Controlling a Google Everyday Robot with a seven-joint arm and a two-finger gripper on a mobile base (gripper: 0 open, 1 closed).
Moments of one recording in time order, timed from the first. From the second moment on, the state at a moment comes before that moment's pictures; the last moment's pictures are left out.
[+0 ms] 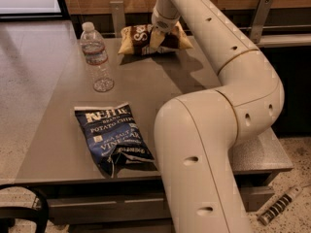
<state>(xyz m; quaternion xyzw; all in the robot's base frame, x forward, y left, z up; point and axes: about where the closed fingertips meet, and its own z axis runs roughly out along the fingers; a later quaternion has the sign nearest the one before) 0.844 -0.024 0.862 -0.59 0.76 -0.04 0.26</state>
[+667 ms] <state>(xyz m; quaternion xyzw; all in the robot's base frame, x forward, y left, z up) 0.837 -0.034 0.908 -0.59 0.75 -0.07 0.29</state>
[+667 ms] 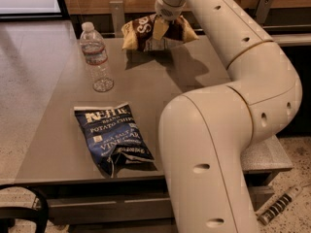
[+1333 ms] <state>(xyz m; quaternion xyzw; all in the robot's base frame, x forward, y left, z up) 0.821 -0.040 0.955 -0.59 0.74 -0.10 0.32</state>
